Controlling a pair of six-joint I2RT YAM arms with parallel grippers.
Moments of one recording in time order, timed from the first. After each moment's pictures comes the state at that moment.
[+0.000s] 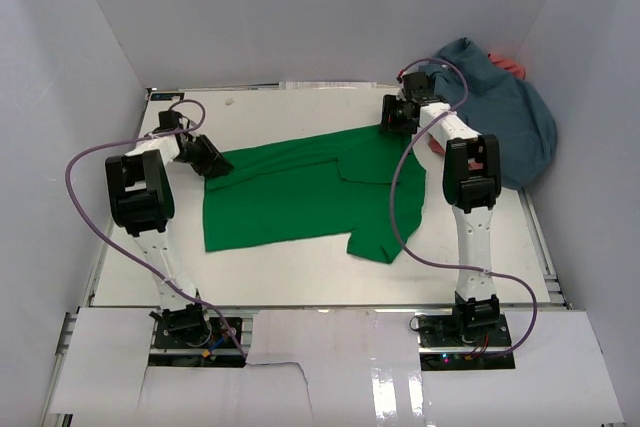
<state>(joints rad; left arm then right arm) 0.18 2.07 1.41 -0.48 0.49 -0.51 0.20 2.37 1.95 -0.47 -0.12 0.21</state>
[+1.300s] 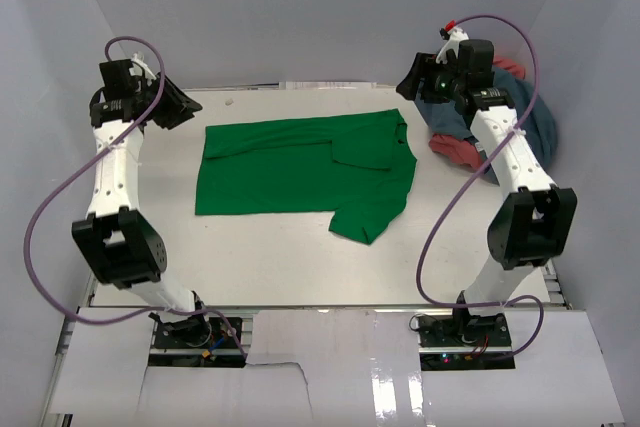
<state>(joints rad) 0.21 1.75 1.73 -0.67 0.45 -0.53 0.12 1.82 1.74 -0.37 -0.35 0.21</state>
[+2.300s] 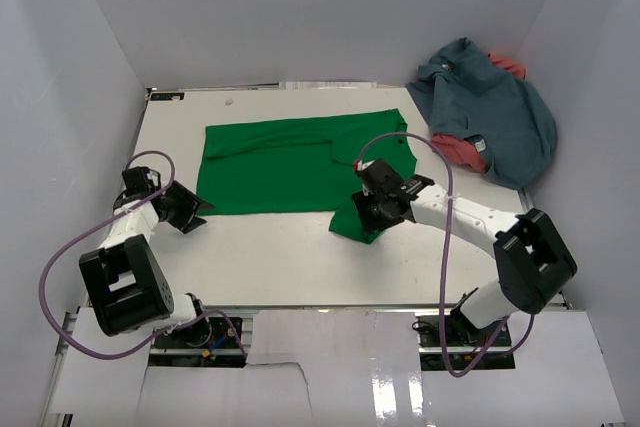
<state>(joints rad) 0.37 1.36 0.73 -0.46 0.46 -0.60 0.72 1.47 0.95 -0.59 0.06 0.26</state>
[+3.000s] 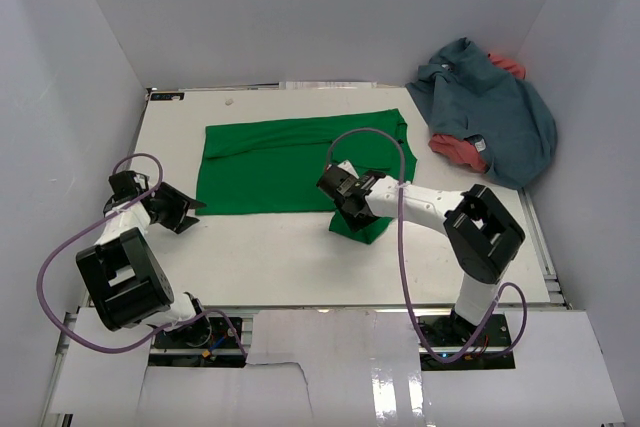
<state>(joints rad) 0.47 1.40 0.73 -0.42 0.53 -0.60 0.90 1.77 1.20 -0.74 0.43 0.28</state>
